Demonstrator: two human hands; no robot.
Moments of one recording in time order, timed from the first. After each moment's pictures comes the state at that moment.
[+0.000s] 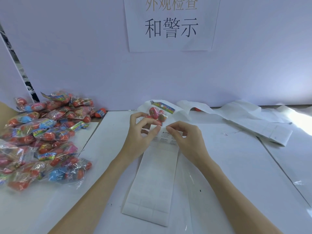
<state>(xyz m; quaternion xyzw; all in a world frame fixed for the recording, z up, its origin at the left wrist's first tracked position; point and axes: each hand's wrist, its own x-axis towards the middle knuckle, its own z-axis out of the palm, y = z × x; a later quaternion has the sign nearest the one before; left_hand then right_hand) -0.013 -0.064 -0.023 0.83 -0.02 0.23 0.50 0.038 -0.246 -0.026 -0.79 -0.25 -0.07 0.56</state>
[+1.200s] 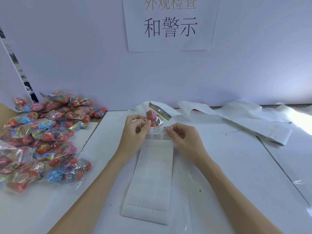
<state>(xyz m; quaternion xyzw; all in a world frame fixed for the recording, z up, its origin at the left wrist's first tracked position) -0.008 -0.055 -0.023 0.82 0.08 0.22 0.53 0.035 -0.244 -0.026 -0.77 -0.23 0.00 0.59</state>
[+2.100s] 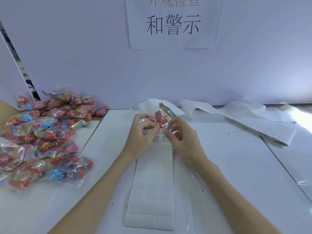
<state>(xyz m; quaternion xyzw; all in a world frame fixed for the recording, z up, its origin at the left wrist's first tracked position) -0.013 -0.067 -0.023 0.83 0.05 0.21 0.52 0.029 -0.236 -0.032 -0.76 -0.27 -0.02 0.60</state>
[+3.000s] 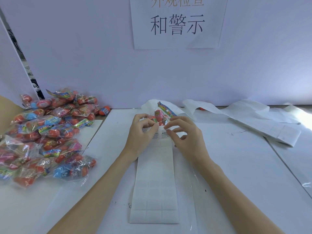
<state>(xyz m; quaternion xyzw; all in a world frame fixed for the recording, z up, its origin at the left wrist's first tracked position) -0.008 -0.060 -0.026 0.81 0.08 0.22 0.54 0.025 -0.234 -0.026 -0.78 -0.27 -0.09 0.55</state>
